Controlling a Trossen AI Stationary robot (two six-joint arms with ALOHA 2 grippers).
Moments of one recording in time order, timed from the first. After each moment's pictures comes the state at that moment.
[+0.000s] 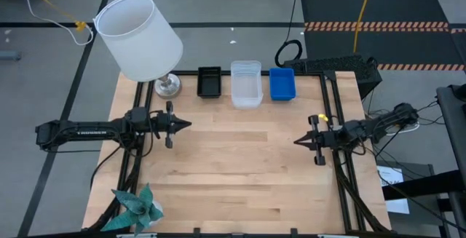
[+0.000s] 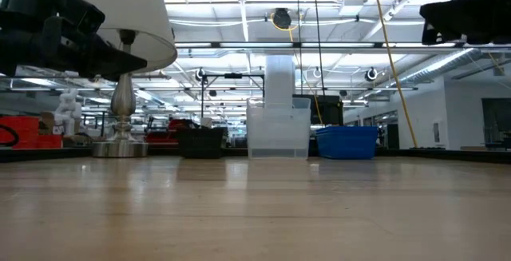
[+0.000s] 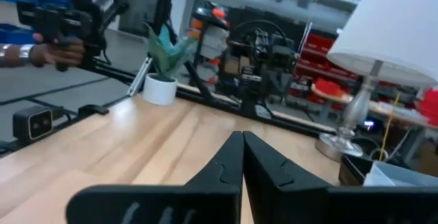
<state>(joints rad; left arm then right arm) 0.22 0.48 0.01 0.40 0.16 0.11 0.36 0.14 0.02 0.18 0.21 -0.26</state>
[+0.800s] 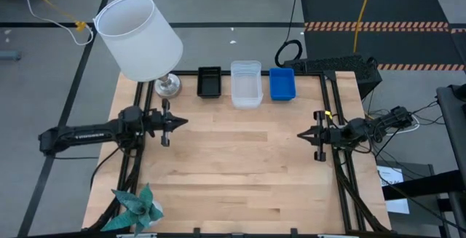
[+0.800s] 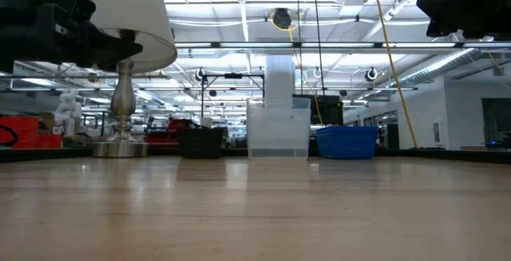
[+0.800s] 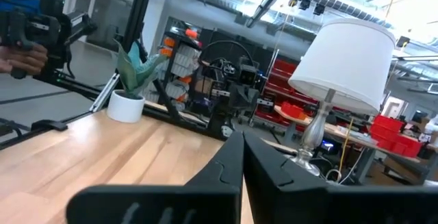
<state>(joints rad) 0.26 0.34 0.01 0.35 0.21 0.11 0.36 0.00 0.02 0.18 0.29 -0.38</state>
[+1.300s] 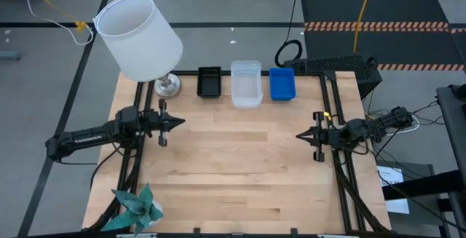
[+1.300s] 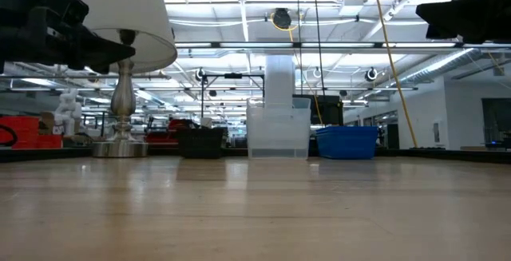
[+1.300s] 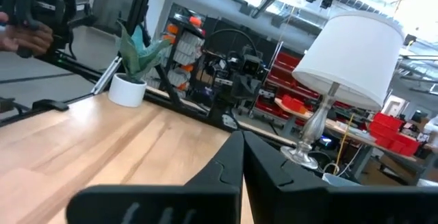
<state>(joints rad) 0.28 0.15 0.01 0.13 0.21 0.11 0.35 0.00 0.02 0.13 0.28 -0.41</state>
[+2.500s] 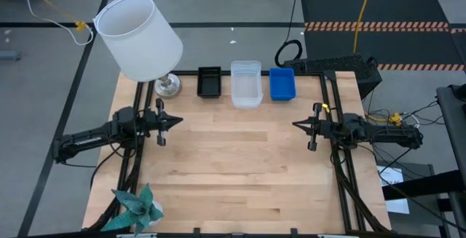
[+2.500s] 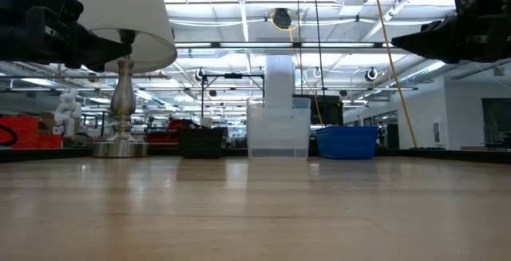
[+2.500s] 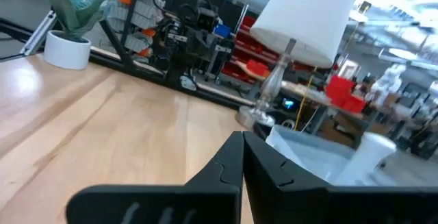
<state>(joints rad) 0.28 0.02 0.01 0.04 0.17 0.12 -0.02 0.00 0.02 0.05 0.10 -0.38</state>
